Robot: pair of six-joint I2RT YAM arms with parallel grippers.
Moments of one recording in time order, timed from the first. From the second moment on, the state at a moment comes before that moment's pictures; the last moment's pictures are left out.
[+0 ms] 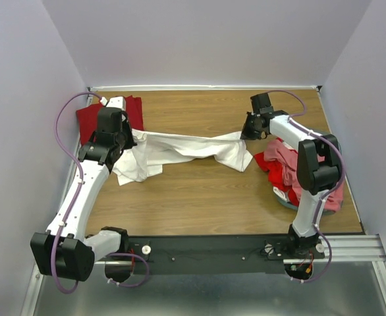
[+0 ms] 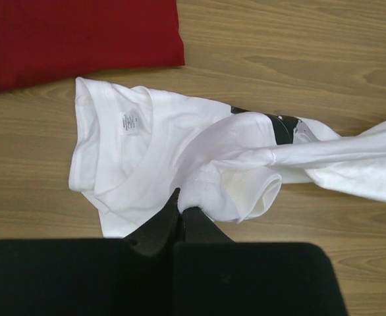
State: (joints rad) left arm -0.16 1.14 1.08 -0.57 -0.12 -0.27; right arm 0.26 1.95 1.42 -0.46 -0.03 0.54
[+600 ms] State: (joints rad) left arm -0.13 1.13 1.10 -0.58 -0.10 -0.21; right arm 0.13 1.79 1.68 -0.62 -0.02 0.48
